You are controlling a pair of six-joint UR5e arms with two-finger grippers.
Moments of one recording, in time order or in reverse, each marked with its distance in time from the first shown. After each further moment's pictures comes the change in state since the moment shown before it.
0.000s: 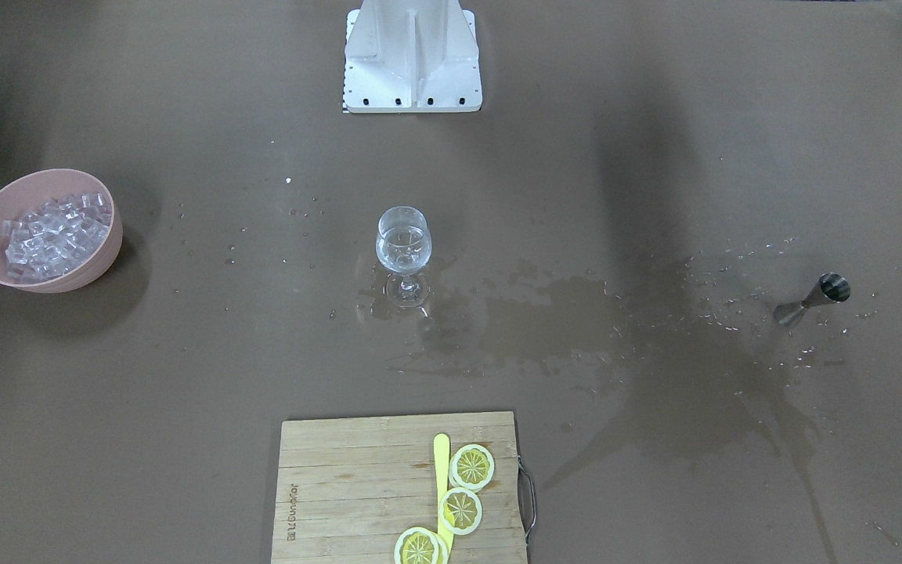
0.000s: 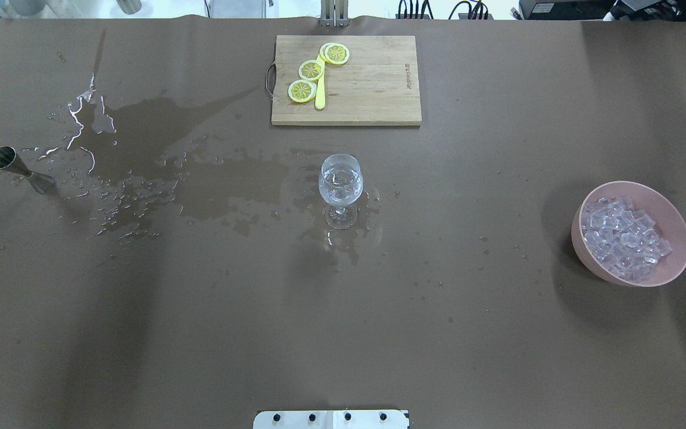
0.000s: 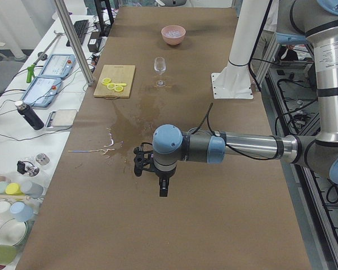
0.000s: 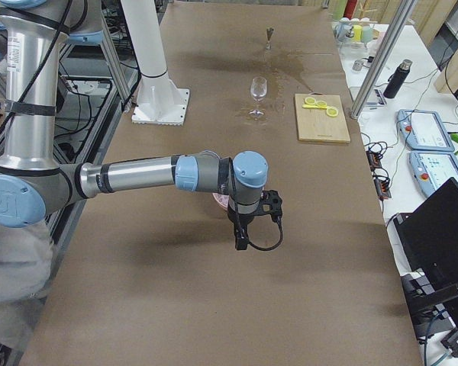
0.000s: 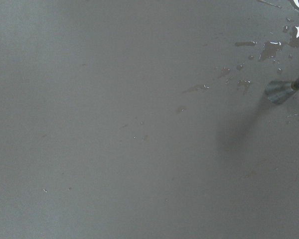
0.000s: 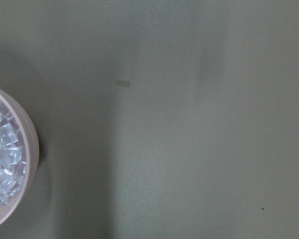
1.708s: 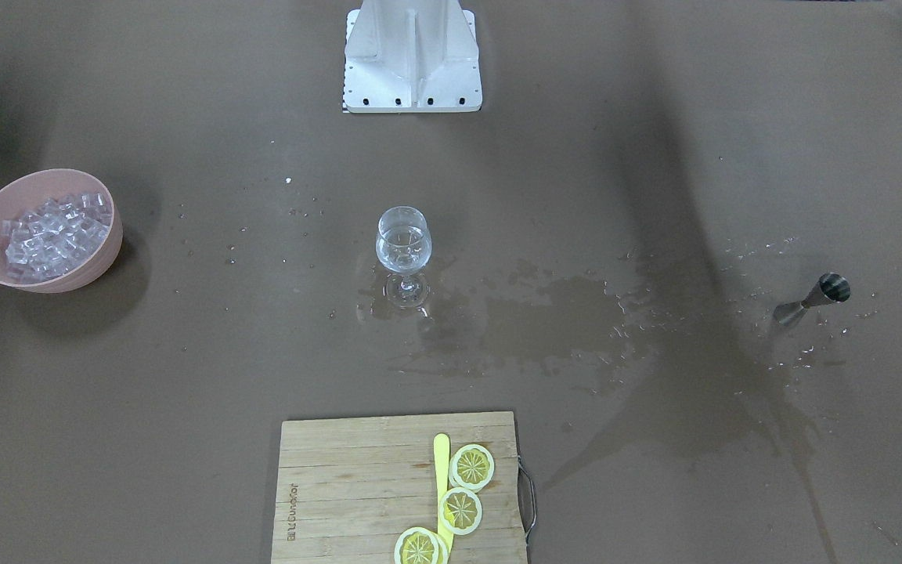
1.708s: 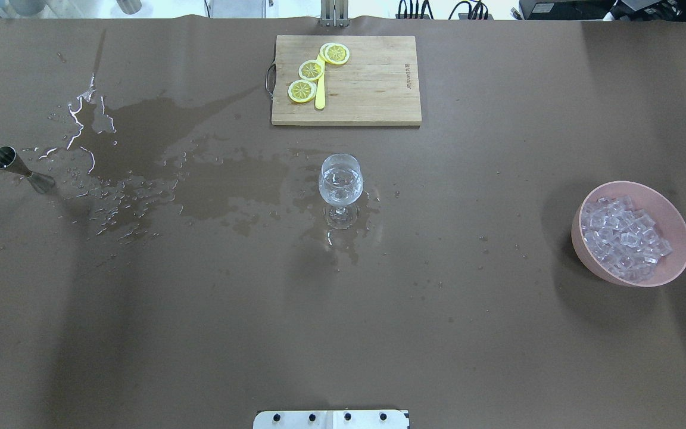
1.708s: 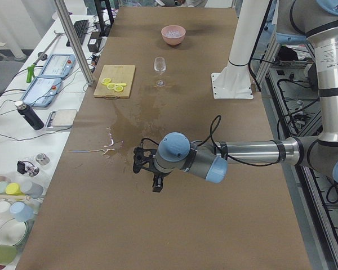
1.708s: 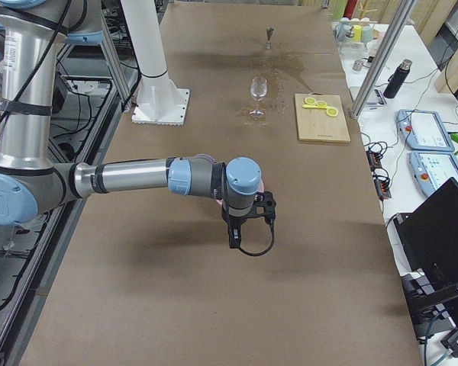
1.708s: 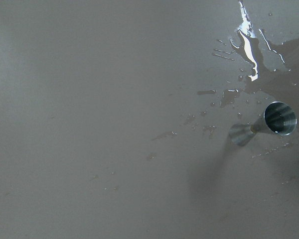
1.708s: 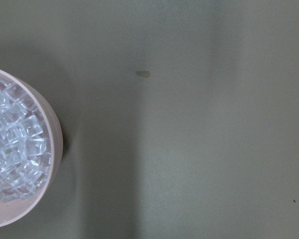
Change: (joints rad) left arm 0.003 0.022 0.101 -0.432 -0.137 -0.215; right arm 0.008 -0.038 0.027 0.002 0.094 0.004
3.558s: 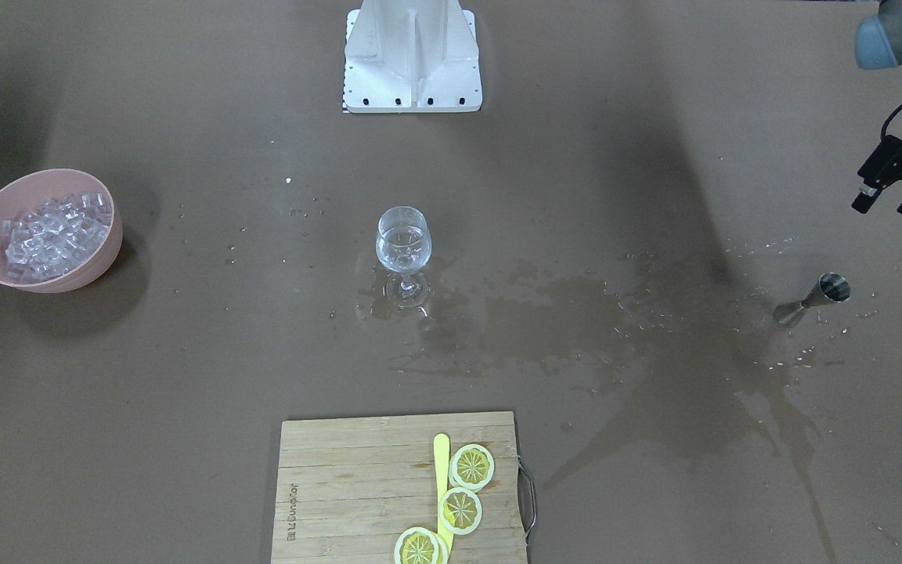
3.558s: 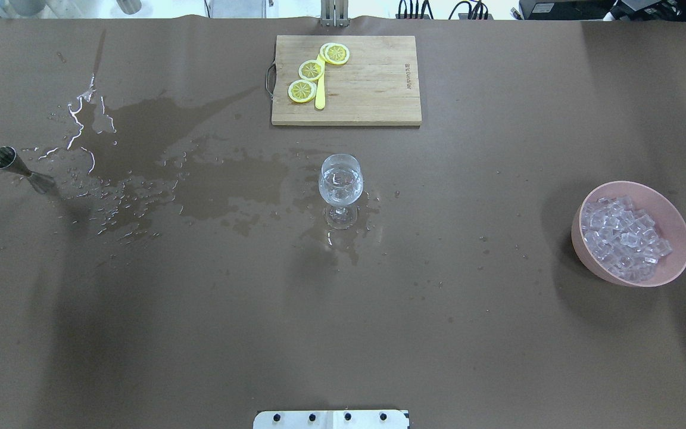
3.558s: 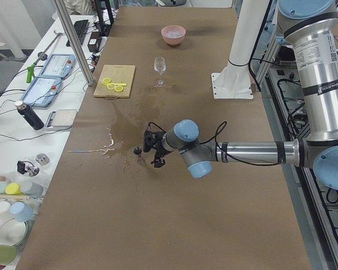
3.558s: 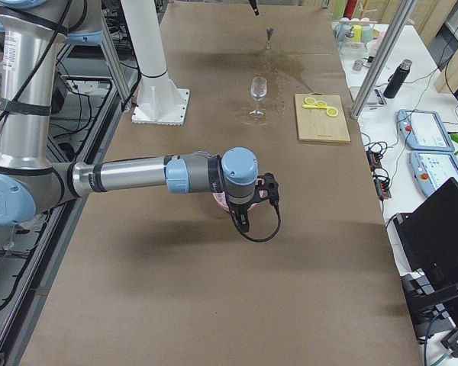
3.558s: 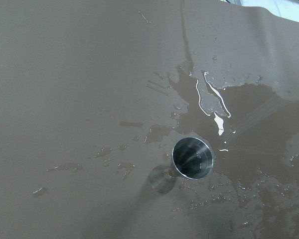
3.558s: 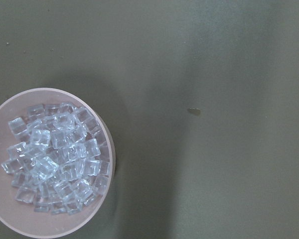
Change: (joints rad) left arm 0.456 0.054 0.024 -0.707 0.475 -0.778; right arm -0.004 -0.008 0.003 0.150 0.107 0.005
